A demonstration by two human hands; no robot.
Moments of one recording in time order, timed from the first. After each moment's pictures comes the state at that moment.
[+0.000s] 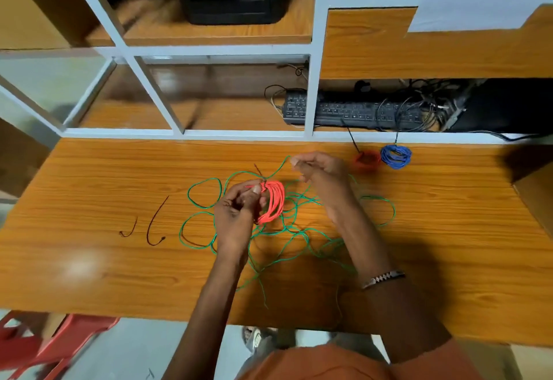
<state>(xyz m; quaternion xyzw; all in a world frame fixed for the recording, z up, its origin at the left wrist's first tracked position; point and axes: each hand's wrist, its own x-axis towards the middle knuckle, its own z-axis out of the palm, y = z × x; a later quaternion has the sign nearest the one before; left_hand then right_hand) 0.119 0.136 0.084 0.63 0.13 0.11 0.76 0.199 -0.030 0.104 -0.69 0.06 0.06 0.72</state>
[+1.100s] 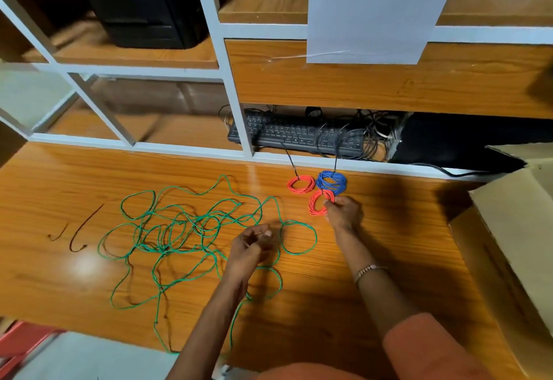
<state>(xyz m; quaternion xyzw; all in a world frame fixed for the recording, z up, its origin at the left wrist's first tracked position) 0.140 -0.100 0.026 0.64 0.28 -0.06 0.72 0.298 -0.307 -0.102 -0.77 0.30 0.00 0.57</state>
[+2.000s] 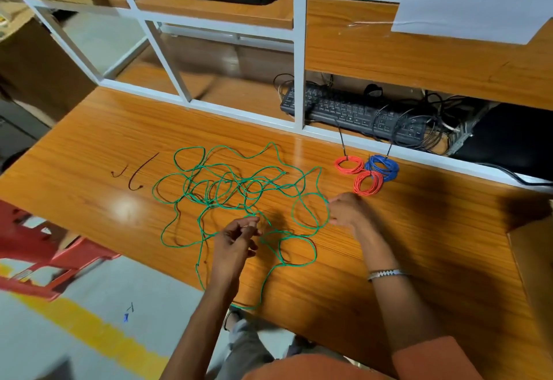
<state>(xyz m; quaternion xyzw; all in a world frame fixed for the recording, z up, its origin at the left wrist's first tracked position) 0.045 -0.029 0.035 0.65 0.35 0.08 0.67 0.233 -0.225 -0.007 -0.86 0.07 0.32 0.40</state>
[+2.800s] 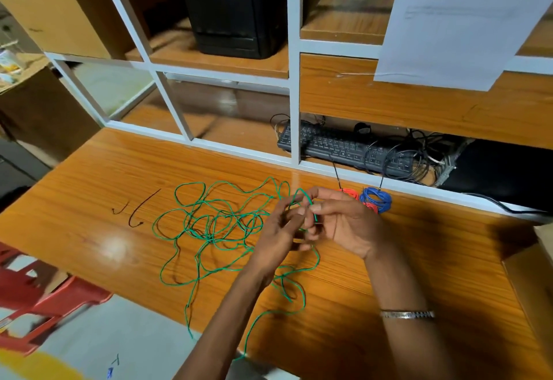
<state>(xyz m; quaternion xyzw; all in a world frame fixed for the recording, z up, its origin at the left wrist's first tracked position) 0.117 -0.074 0.118 0.64 0.14 -0.01 0.75 0.199 -0.219 0.144 -0.43 -0.17 0.45 0.77</state>
